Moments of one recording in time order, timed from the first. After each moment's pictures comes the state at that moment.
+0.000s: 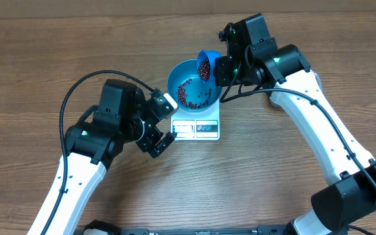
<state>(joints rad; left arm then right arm) -0.31 1.22 1.09 -0.84 0.34 0.50 0.41 1.75 1.71 -0.94 -0.20 0.25</state>
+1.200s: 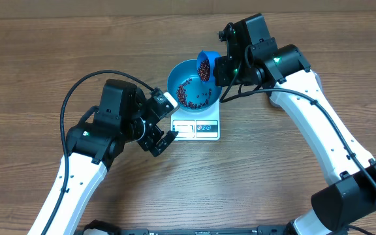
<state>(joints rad) -0.31 1.22 1.07 -0.80 0.34 0.47 0.41 1.75 1.71 -0.94 -0.20 0.26</state>
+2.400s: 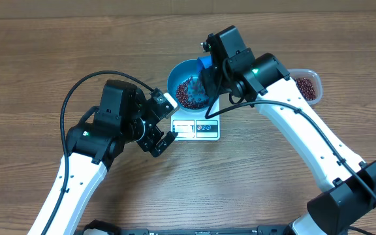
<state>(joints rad) -0.31 1.22 1.07 -0.80 0.34 0.47 0.54 1.75 1.71 -0.98 0.06 0.23</state>
